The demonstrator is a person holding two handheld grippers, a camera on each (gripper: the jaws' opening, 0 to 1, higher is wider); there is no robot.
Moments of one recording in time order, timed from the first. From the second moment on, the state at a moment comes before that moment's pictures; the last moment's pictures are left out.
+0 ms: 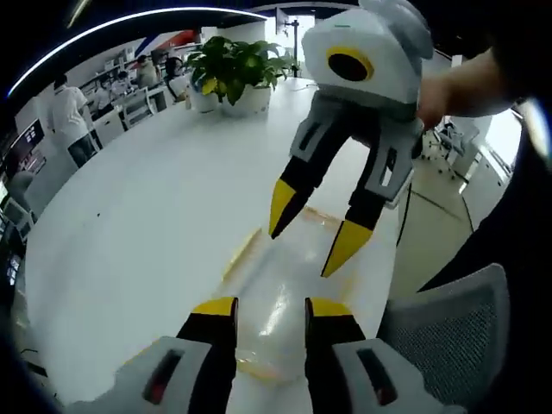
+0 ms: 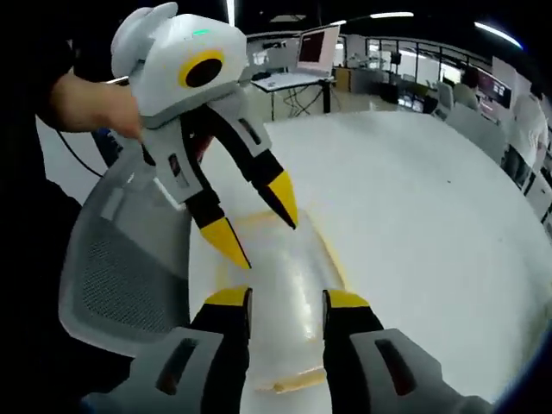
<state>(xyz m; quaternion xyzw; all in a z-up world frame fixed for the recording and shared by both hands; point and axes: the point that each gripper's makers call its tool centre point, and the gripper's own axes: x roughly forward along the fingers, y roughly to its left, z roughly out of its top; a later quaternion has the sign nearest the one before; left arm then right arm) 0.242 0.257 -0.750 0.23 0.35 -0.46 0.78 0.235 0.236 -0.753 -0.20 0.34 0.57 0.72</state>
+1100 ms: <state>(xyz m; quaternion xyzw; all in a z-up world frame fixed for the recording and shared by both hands) 0.225 0.253 -0.755 0.24 0.36 -0.49 0.76 0.262 0.249 -0.762 -0.20 0.38 0.58 0.69</state>
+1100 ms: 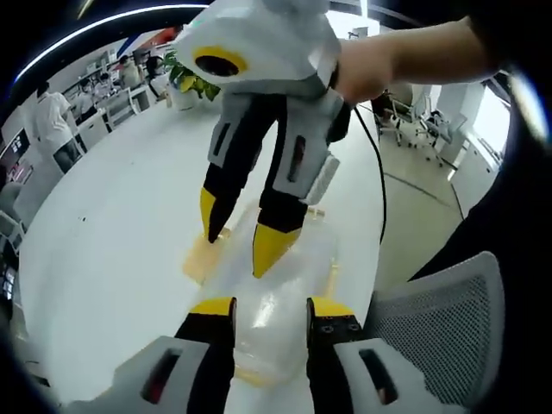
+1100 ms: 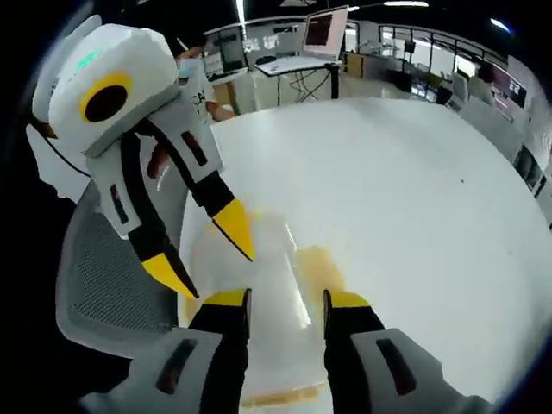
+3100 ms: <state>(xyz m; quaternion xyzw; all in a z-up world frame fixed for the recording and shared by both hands) 0.205 0.241 -0.787 0.46 0.32 -0.44 0.70 0.253 0.252 -0.784 -0.32 0.49 0.63 0.51</state>
